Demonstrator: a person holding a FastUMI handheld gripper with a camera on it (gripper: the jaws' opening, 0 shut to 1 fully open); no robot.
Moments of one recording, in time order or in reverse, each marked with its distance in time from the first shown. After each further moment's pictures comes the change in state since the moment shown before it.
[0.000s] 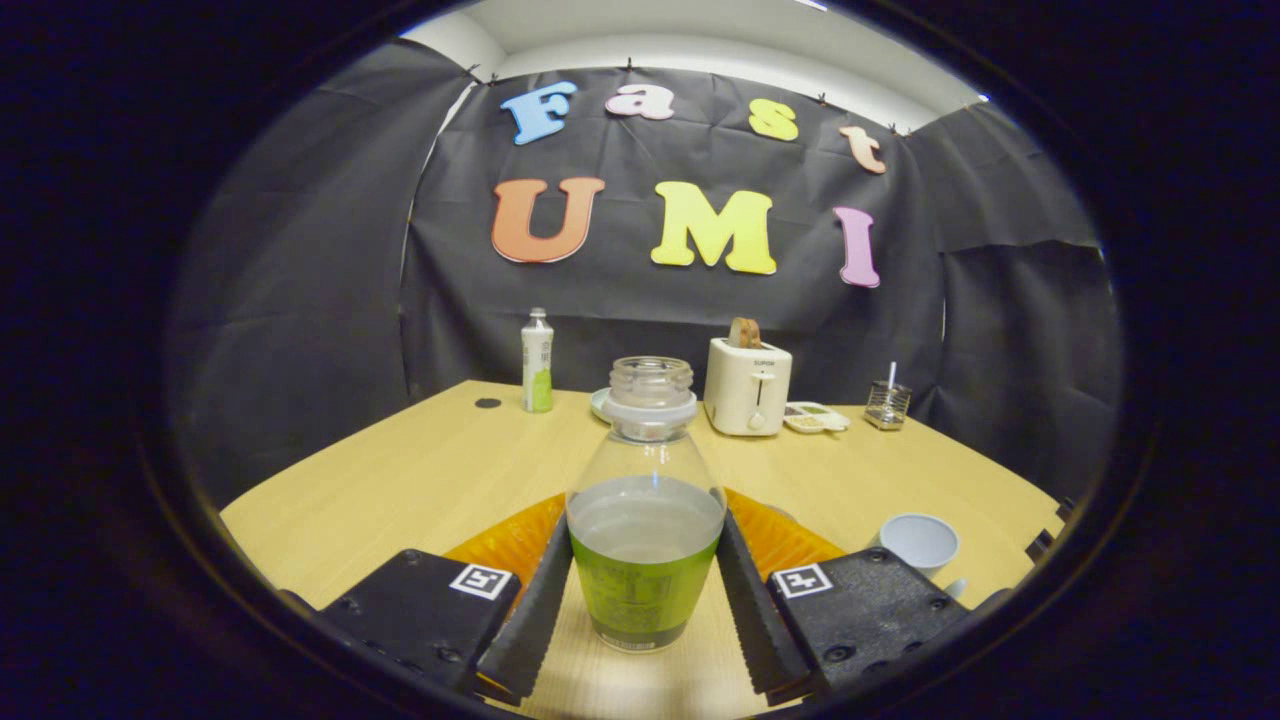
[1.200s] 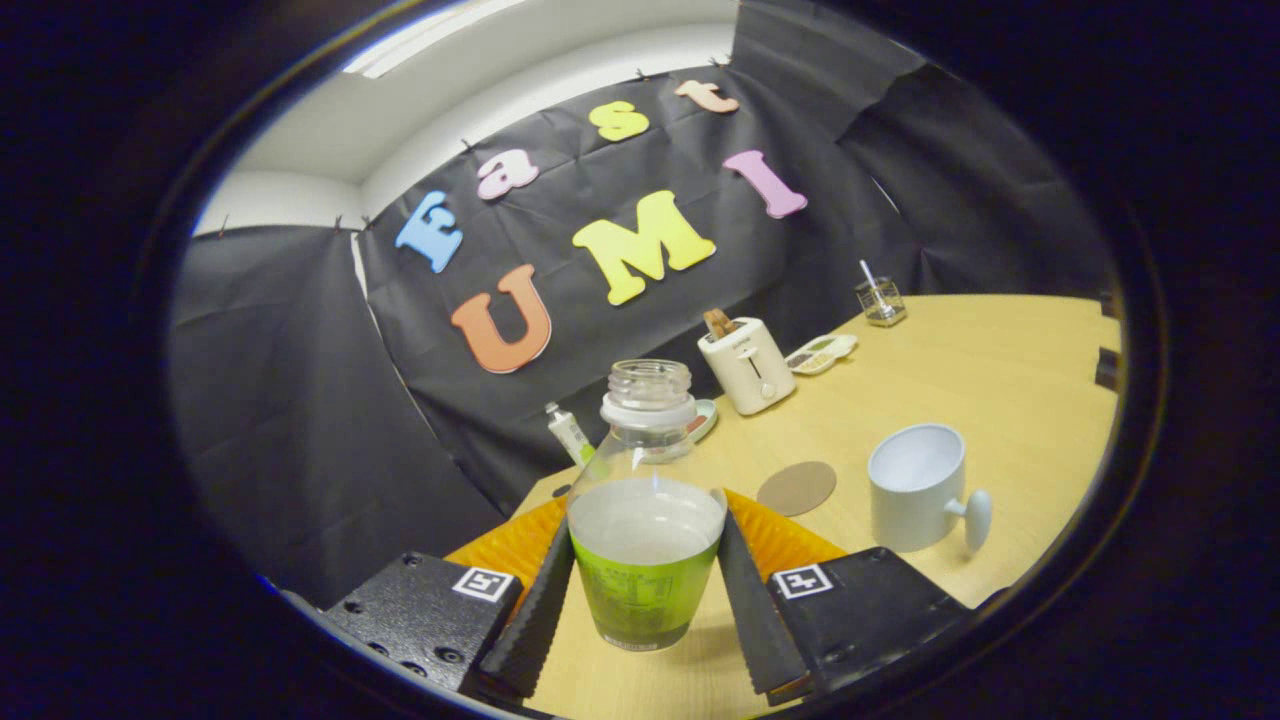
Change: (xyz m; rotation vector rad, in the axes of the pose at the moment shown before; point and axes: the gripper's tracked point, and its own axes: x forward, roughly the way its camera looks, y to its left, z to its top) arm -0.059 -0.023 0.034 0.625 -0.054 0.219
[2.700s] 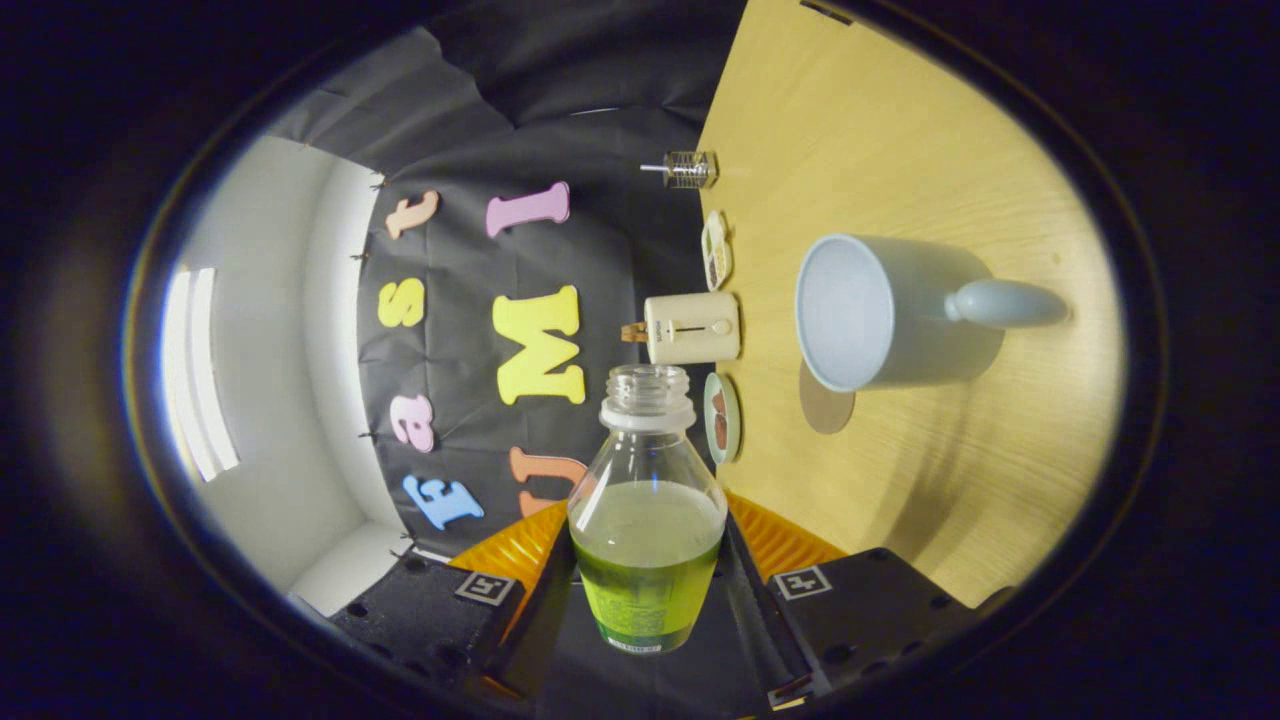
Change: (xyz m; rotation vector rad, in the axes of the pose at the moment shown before) arm 0.011 -0.031 0.047 1.058 -0.060 0.228
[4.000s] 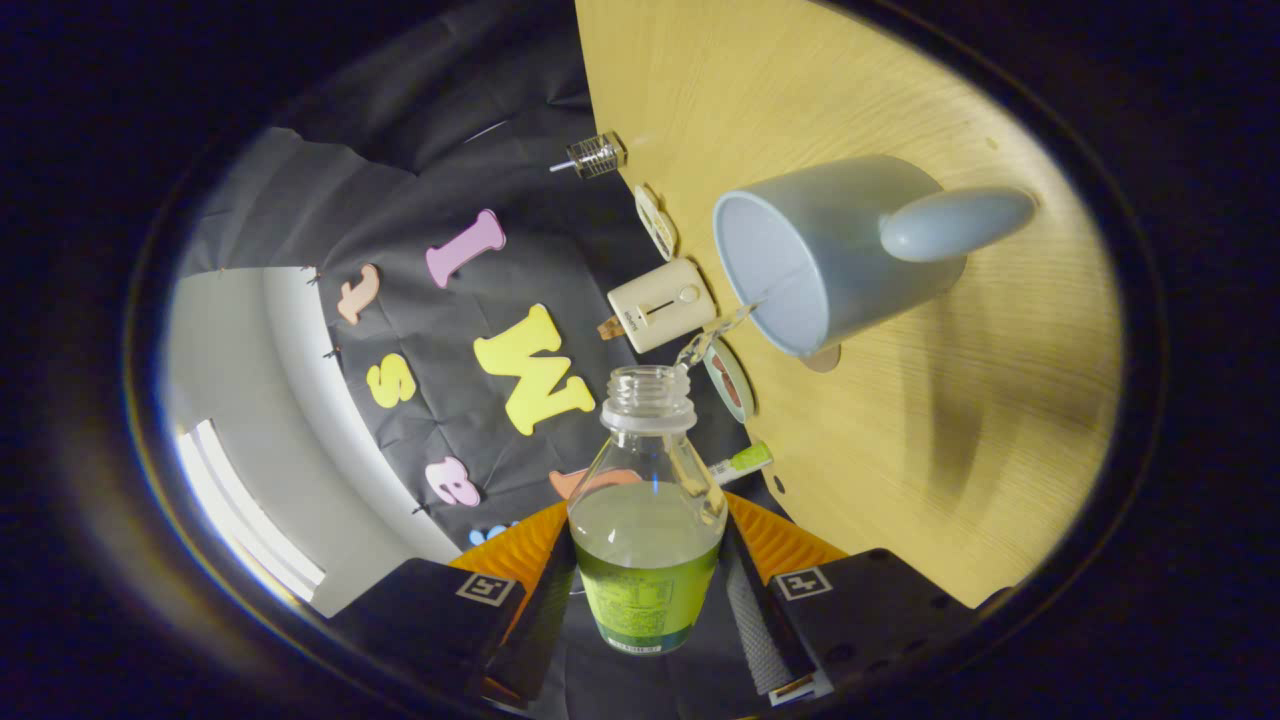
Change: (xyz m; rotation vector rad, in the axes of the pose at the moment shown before) arm -0.001 0.010 0.009 0.354 0.079 0.059
